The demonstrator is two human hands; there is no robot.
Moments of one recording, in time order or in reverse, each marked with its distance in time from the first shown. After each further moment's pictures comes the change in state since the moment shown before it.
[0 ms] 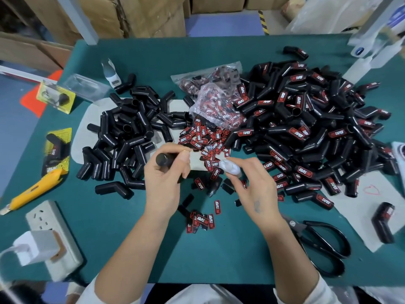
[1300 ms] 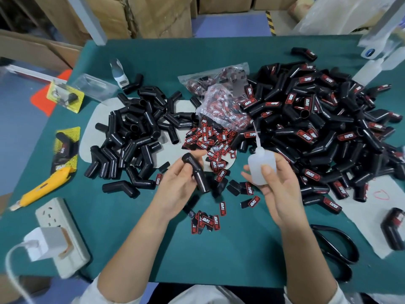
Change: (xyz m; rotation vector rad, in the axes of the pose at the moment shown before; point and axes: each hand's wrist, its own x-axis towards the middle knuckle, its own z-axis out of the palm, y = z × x) left_hand -0.004 -0.025 -0.020 -0.268 -0.244 -0.399; right_hand 0.009 -0.014 -0.033 1.106 0.000 0.415
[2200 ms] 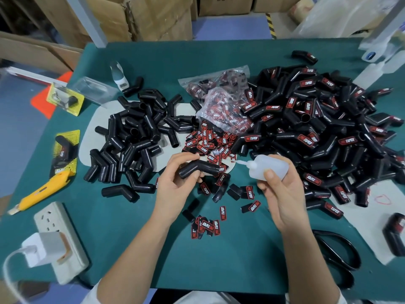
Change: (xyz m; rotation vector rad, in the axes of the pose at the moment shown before) left_hand -0.001 -0.003 -0.002 0.478 0.178 0.312; right_hand 0.005 0.004 -0.006 0.115 0.112 0.036
